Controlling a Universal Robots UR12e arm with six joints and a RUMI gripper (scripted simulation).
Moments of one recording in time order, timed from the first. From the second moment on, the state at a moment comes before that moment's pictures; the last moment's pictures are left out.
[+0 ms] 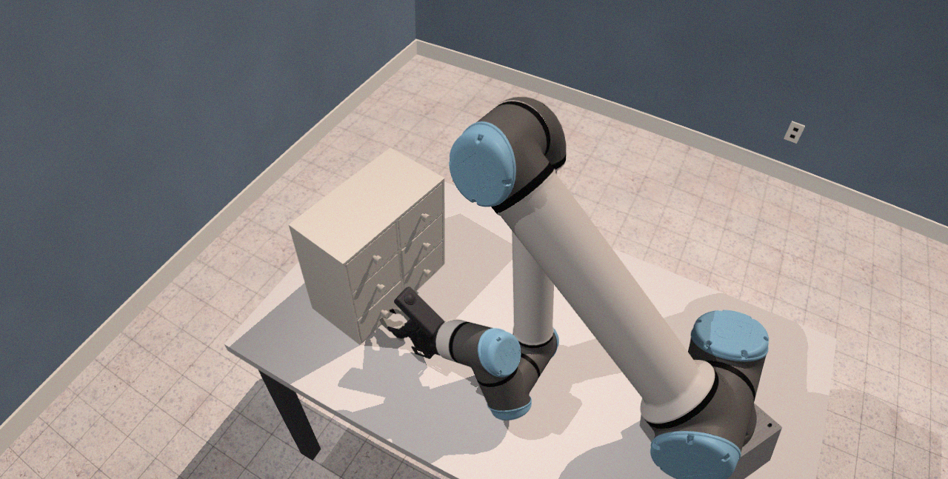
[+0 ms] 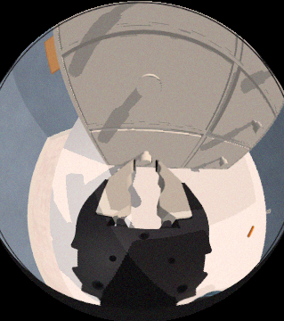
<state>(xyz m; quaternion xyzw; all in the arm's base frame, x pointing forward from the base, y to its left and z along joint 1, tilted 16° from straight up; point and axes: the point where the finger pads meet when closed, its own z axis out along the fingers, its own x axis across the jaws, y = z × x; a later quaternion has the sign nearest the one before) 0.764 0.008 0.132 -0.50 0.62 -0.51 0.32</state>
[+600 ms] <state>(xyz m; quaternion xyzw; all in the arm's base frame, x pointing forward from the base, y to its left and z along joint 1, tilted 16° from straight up) 0.729 0.018 0.123 -0.50 0.62 -0.51 0.32</state>
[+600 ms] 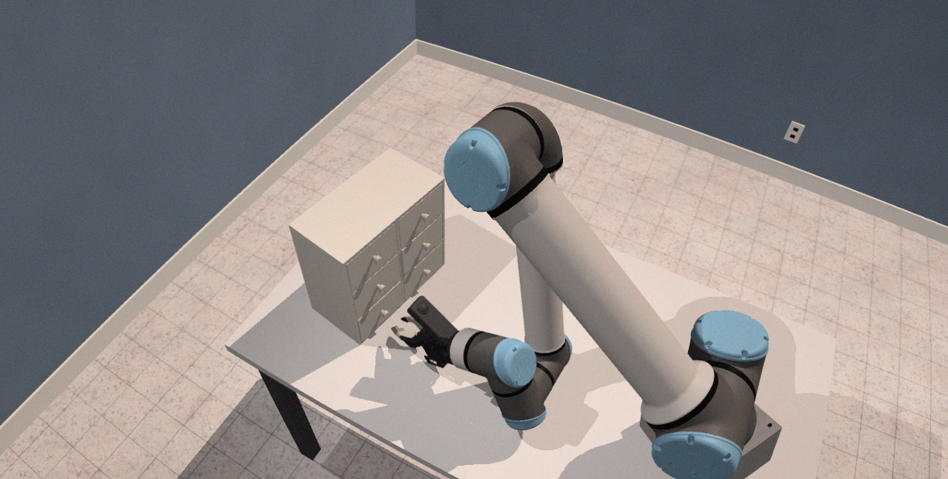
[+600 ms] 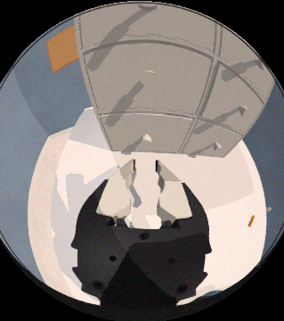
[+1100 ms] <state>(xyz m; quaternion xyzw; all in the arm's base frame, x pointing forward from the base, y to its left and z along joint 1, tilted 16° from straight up) 0.718 0.021 0.122 -0.50 0.62 -0.51 0.32</state>
